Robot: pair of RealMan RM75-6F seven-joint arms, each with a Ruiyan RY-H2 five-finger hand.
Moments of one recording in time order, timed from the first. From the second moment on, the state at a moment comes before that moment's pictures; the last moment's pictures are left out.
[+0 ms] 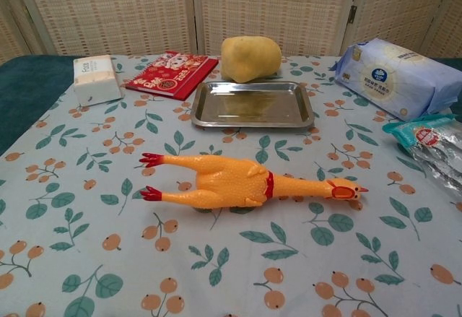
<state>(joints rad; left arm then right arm) -0.11 -1.17 -0.01 -1.61 1.57 1.47 0.12 0.15 -1.20 0.03 -1.69 -1.54 1.36 -0.26</state>
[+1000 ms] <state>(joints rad) -0.12 -1.13 0.00 -1.61 1.57 1.45 0.01 0.46 -1.73 0.17 -1.62 -1.11 1.14 -0.74</state>
